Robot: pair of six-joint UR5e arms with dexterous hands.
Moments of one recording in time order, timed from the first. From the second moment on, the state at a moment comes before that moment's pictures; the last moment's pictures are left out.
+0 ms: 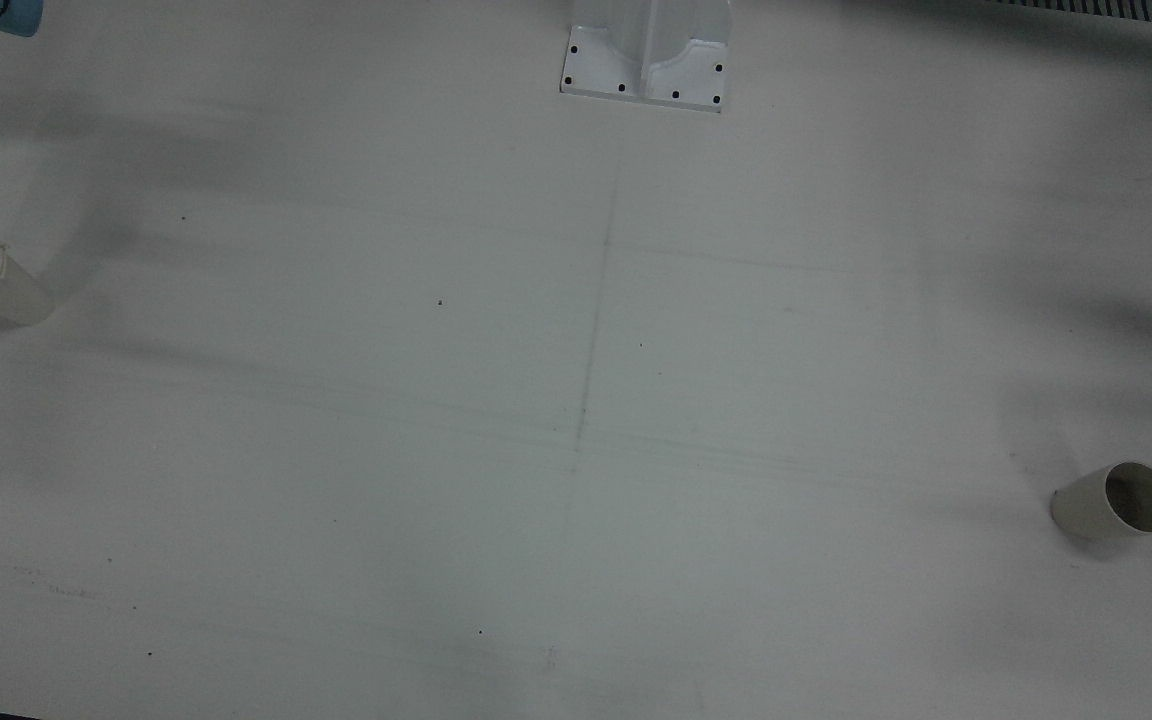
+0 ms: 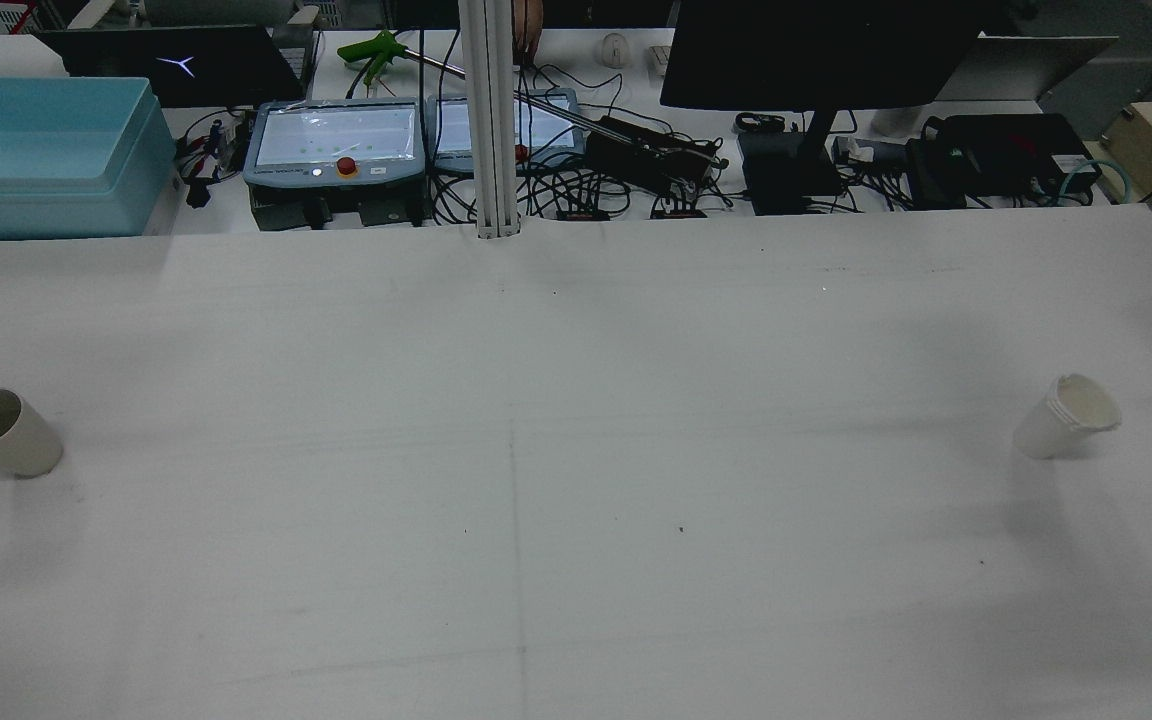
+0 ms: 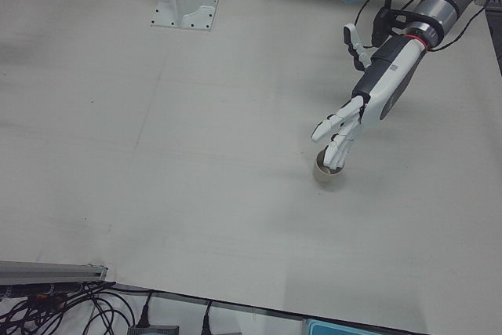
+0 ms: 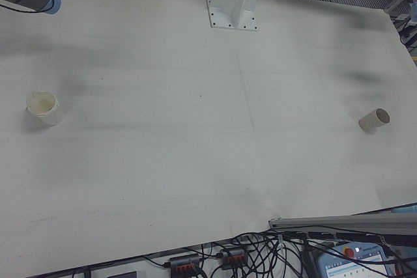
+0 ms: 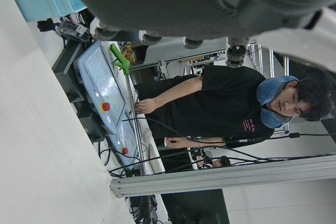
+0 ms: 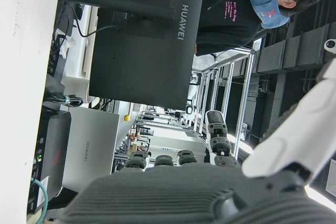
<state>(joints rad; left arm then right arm) -1.33 -1.57 -2.02 0.22 1.85 0.22 1.23 -1.72 1.48 -2.85 -1.14 -0.15</state>
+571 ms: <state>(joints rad) -1.37 -1.49 -2.01 0.17 1.84 0.26 1.16 -1.72 1.48 -2.85 -1.14 -0.05</state>
